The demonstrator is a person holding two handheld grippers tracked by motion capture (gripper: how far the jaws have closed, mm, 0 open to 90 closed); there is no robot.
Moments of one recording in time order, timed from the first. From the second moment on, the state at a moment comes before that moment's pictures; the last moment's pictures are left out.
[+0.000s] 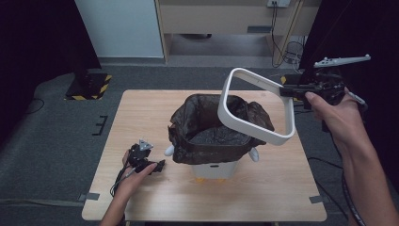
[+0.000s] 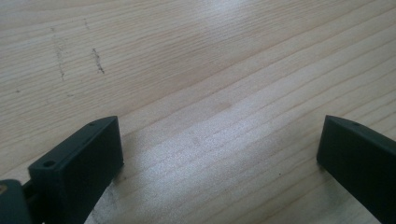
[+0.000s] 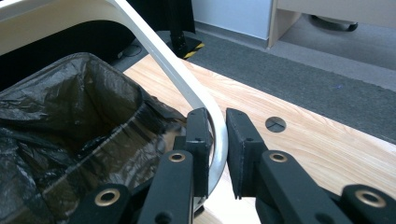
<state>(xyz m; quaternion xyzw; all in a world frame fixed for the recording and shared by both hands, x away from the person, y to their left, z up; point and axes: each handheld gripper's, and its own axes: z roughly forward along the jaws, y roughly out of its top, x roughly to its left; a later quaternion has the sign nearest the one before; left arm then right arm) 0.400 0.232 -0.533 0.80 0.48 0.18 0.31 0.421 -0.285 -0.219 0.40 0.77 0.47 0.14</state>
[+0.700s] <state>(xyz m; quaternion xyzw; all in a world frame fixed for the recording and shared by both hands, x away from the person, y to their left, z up) 0.399 0.233 -0.533 0.80 0.48 0.18 0.31 0.409 -0.330 -0.239 0.43 0.76 0.46 0.15</state>
